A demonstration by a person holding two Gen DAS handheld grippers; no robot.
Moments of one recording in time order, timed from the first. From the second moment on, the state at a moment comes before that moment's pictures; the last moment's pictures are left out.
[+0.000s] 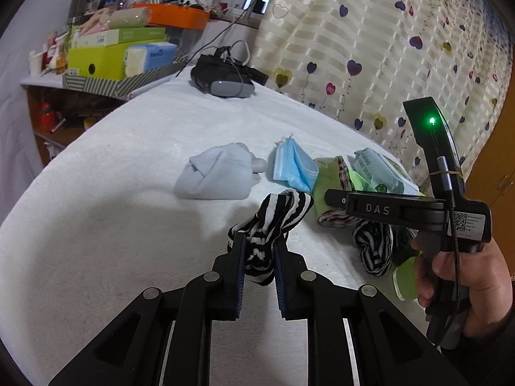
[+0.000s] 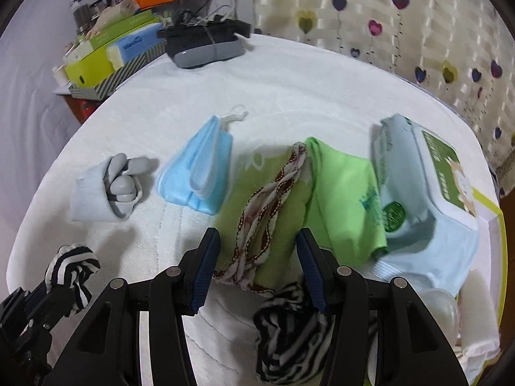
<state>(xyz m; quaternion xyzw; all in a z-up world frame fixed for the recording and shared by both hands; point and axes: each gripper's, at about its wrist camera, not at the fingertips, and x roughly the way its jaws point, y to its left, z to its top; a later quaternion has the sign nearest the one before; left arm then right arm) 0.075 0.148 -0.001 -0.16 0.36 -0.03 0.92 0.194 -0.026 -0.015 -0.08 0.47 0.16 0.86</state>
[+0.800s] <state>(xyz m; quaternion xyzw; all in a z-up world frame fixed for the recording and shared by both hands) 0.050 0.121 0.028 -0.15 0.34 -0.04 0.93 0.092 -0.049 0.048 -0.08 0.35 0.25 0.90</state>
